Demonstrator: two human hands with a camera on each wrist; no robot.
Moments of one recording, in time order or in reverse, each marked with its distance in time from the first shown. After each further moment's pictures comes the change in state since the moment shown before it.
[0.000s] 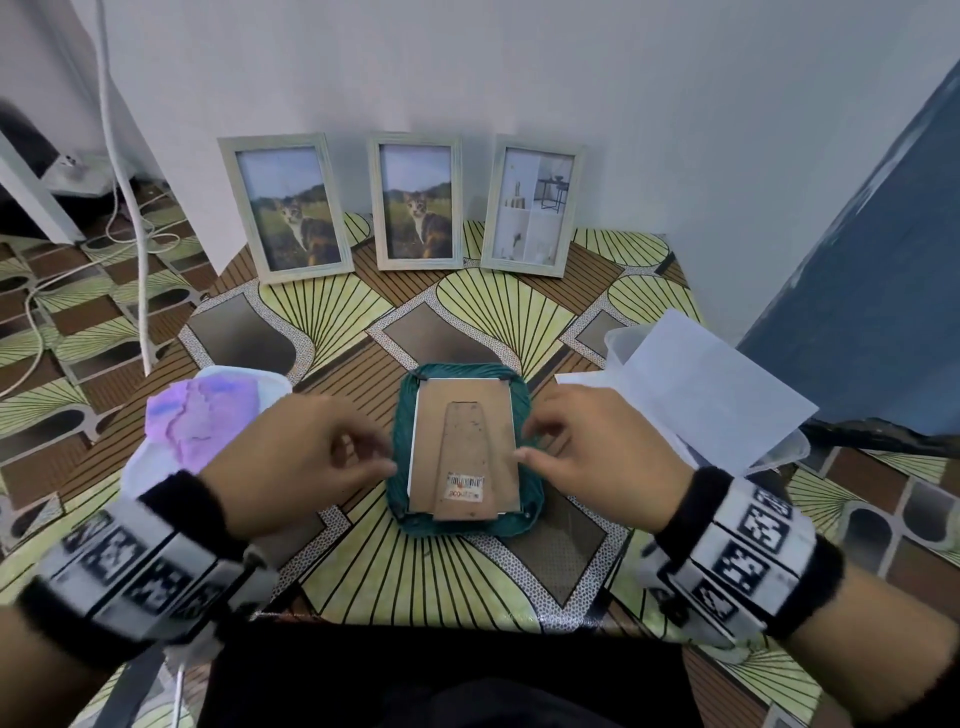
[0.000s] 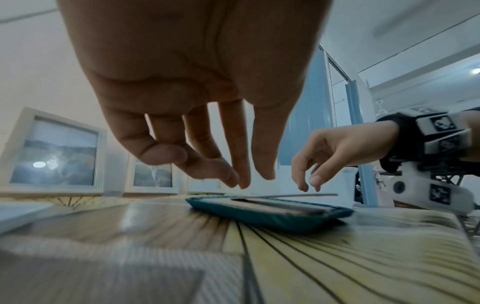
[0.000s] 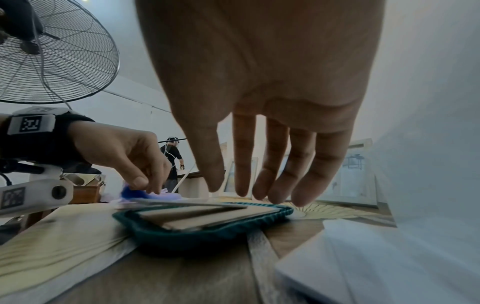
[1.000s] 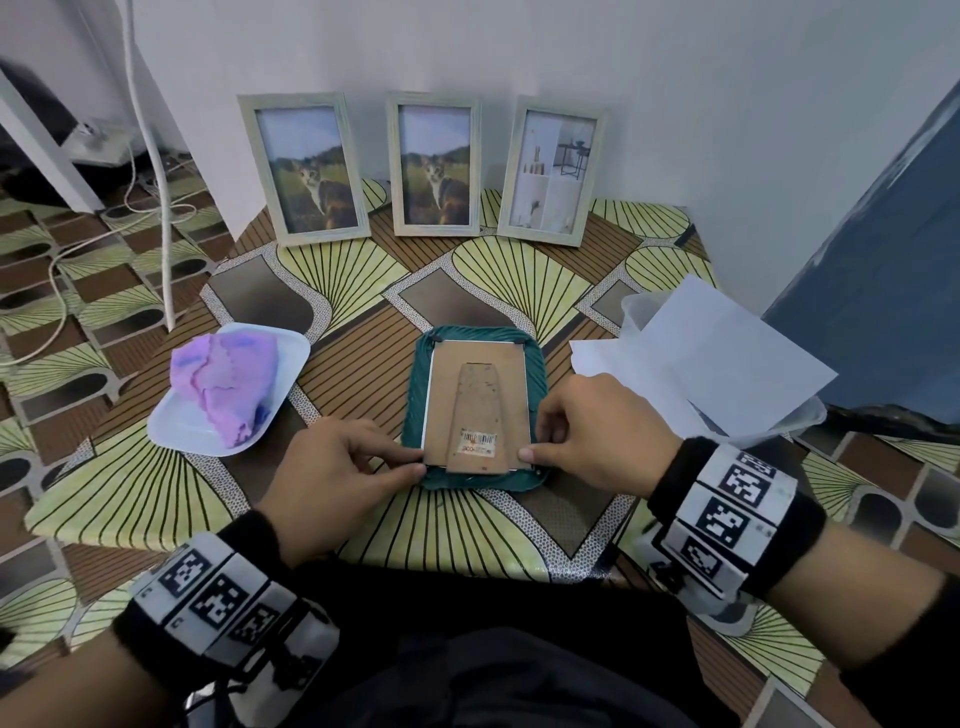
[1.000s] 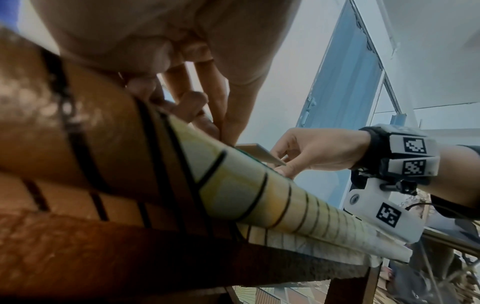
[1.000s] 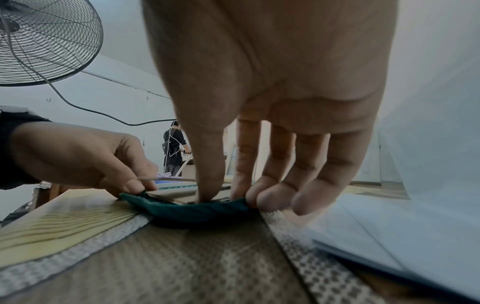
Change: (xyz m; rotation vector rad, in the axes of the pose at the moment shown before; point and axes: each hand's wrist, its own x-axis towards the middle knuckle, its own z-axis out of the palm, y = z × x) left_hand -0.036 -0.003 0.063 -0.453 0.184 -0.183; right_hand -0.001 -0.003 0.017 -0.048 -0.147 0.104
